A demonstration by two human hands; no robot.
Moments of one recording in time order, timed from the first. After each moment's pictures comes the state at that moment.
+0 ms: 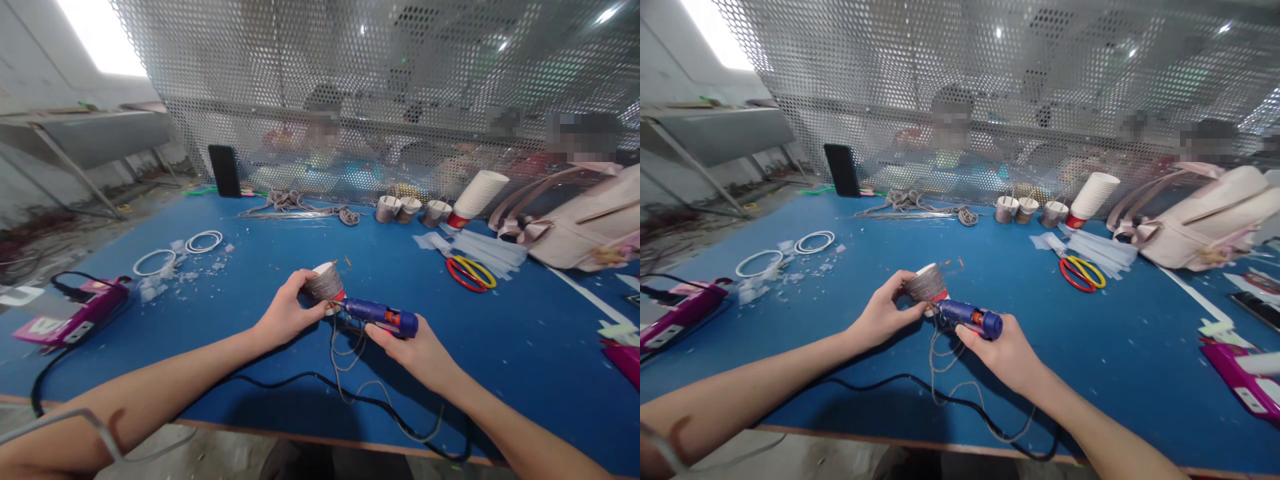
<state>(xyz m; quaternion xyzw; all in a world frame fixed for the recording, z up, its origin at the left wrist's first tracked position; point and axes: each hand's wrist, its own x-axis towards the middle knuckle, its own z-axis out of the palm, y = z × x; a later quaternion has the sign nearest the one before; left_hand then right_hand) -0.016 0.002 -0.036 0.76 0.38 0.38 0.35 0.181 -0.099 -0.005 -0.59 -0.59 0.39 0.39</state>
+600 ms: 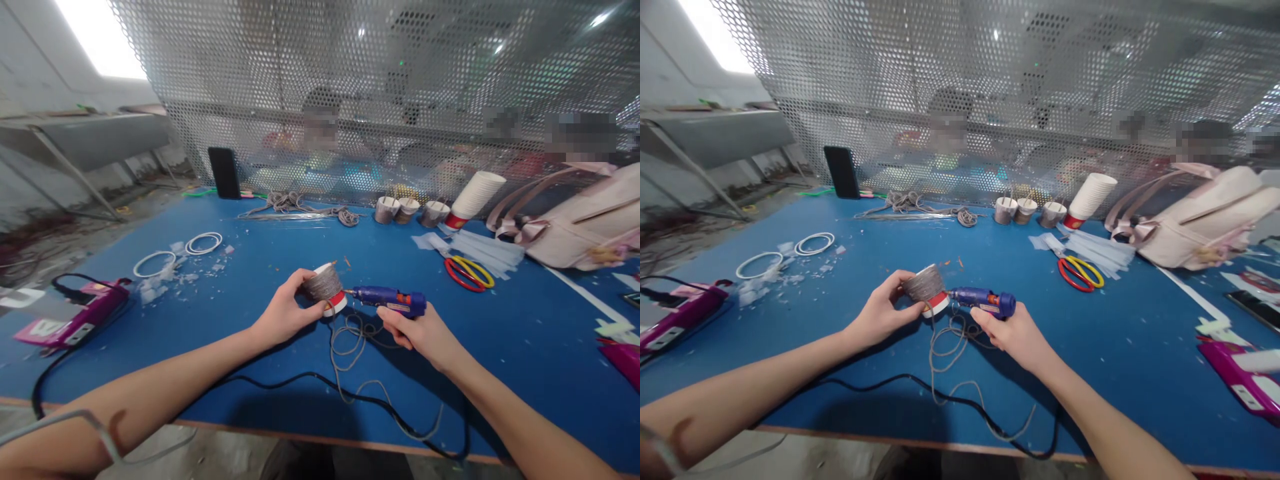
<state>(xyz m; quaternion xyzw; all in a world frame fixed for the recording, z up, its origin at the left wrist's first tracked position) -0.019 0.004 -0.033 0.75 0.36 0.38 0.40 0.200 -0.086 -0.007 -0.61 -0.55 0.42 0.39</state>
